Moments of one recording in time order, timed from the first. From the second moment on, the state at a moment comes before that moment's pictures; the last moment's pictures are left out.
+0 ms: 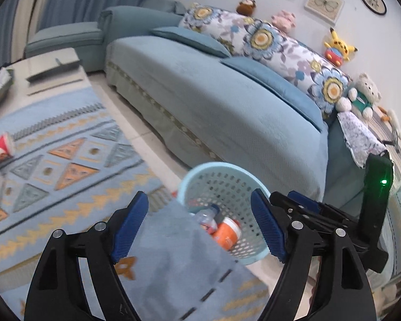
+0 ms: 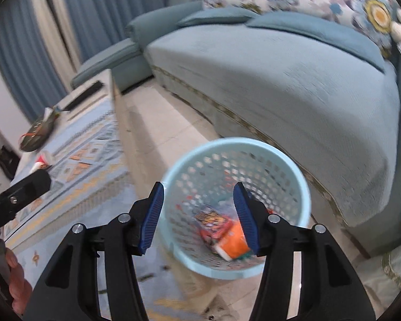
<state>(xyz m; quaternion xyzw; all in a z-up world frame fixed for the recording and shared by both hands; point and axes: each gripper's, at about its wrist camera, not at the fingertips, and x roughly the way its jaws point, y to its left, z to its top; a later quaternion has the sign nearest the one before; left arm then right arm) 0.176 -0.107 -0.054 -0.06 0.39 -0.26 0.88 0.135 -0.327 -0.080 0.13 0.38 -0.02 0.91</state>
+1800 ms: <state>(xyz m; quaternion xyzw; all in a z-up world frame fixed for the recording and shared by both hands) 0.297 0.214 -0.115 -0.11 0.46 0.02 0.88 0.239 -0.027 -0.116 -0.03 0.38 0.20 0.90</state>
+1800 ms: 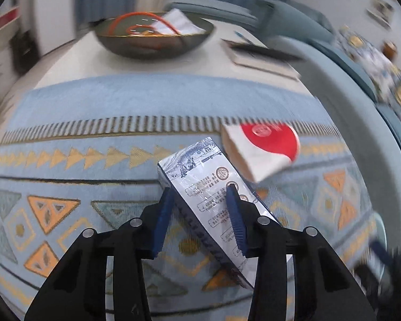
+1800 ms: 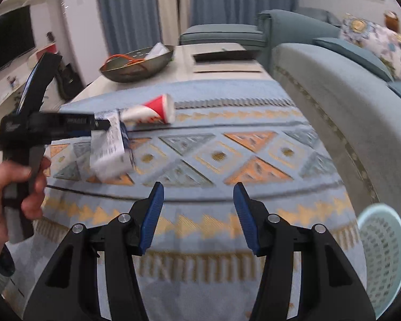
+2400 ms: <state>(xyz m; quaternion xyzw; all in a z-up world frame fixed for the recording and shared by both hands) 0.273 0.180 -0.135 -0.09 0.48 0.01 0.87 0.283 -0.020 -0.131 0.02 0.39 0.19 0.90</state>
